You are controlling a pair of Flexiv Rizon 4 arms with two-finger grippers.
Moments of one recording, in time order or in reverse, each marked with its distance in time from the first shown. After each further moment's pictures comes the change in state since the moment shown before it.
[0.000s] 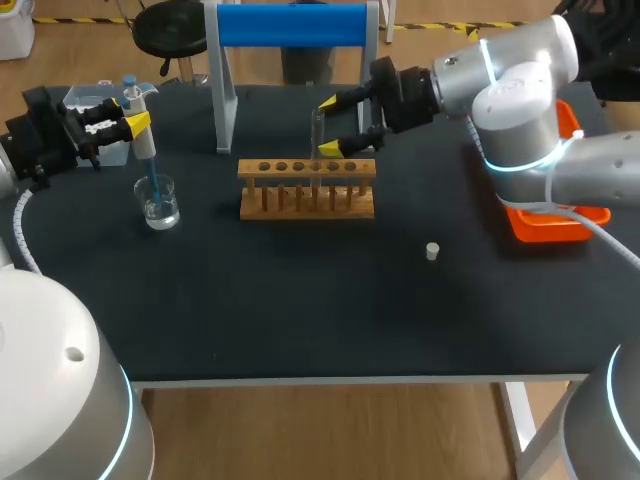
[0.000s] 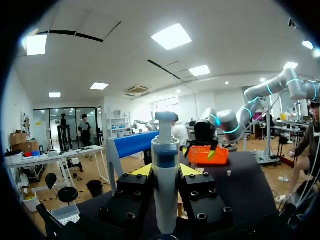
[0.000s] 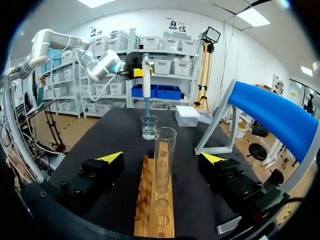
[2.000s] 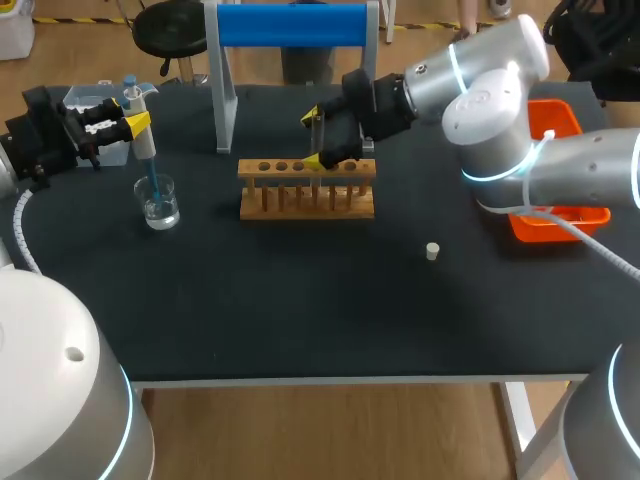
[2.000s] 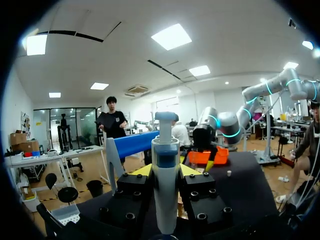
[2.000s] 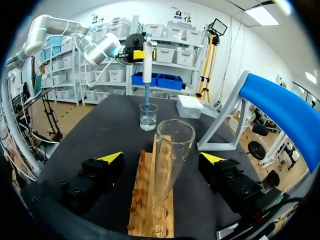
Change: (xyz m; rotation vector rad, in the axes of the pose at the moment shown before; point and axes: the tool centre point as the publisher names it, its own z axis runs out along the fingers) left arm 0.000 0.000 0.000 0.000 0.000 0.000; right arm 0.001 -0.013 0.035 0.094 -0.004 -0.049
